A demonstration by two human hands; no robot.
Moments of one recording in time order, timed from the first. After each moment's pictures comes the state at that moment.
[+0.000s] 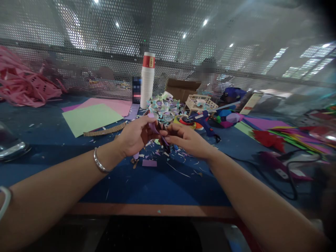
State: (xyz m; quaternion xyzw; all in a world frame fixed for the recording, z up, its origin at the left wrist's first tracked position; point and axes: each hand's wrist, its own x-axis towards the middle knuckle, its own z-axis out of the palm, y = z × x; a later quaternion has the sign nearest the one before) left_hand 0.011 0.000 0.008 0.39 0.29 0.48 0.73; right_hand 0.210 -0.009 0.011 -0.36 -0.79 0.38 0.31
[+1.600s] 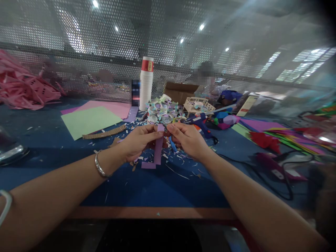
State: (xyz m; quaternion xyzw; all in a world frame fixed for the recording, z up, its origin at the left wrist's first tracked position) left_hand 0.011 -0.008 -0.002 0.51 0.31 0.41 0.69; right_hand 0.206 -0.009 0.008 -0.44 -0.73 0.36 0.39
